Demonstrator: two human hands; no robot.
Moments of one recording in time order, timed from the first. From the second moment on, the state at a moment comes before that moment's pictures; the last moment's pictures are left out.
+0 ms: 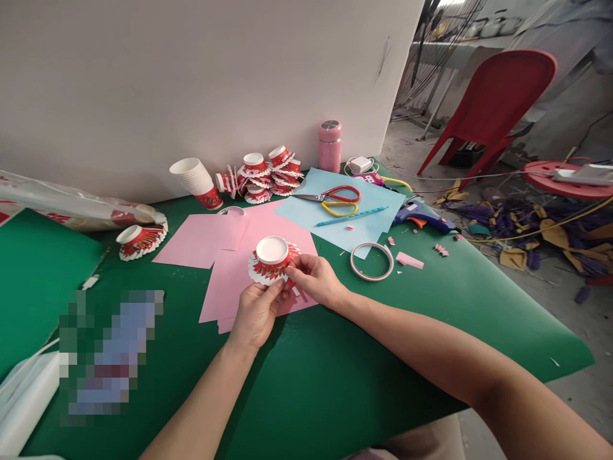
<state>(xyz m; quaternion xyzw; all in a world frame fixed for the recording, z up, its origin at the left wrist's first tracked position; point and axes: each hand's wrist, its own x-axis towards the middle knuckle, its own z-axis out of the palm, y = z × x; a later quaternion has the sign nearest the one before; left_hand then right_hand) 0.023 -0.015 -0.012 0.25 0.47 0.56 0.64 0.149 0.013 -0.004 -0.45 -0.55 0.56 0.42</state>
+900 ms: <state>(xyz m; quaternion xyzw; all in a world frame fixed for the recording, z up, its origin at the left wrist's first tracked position) 0.025 -0.016 -0.012 0.26 0.44 0.57 0.65 0.144 0.012 -0.016 -0.41 -0.54 0.56 0.47</state>
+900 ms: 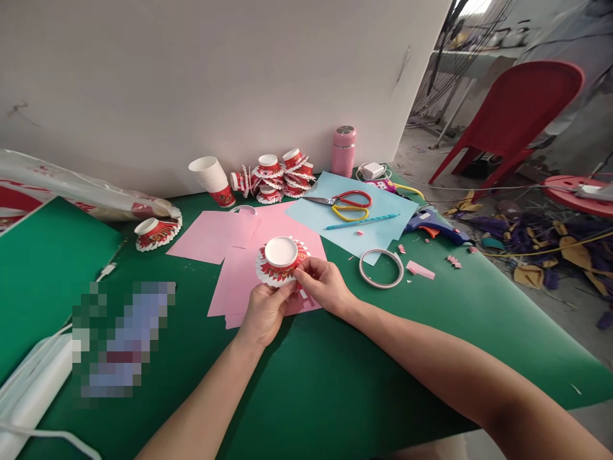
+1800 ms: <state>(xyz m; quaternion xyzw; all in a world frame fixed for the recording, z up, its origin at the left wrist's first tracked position) 0.023 -0.016 -0.011 0.25 0.44 0.57 0.64 0.147 0.015 -0.019 -0.41 -0.52 0.58 0.47</state>
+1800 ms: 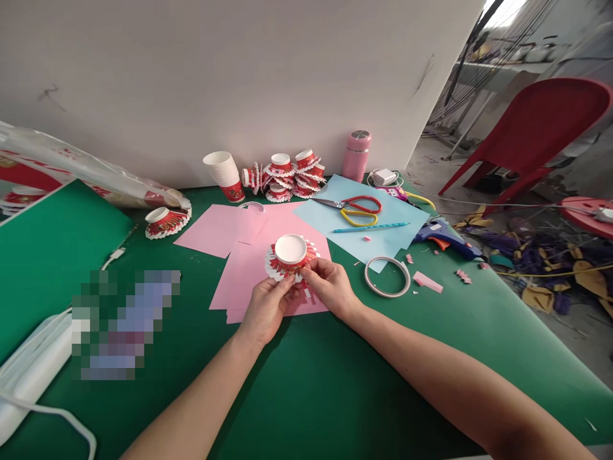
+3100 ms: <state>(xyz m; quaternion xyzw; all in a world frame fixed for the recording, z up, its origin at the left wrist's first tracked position) 0.017 -0.009 -0.004 0.18 0.42 0.62 0.64 0.153 0.012 -0.019 -0.44 -0.66 0.38 0.48</state>
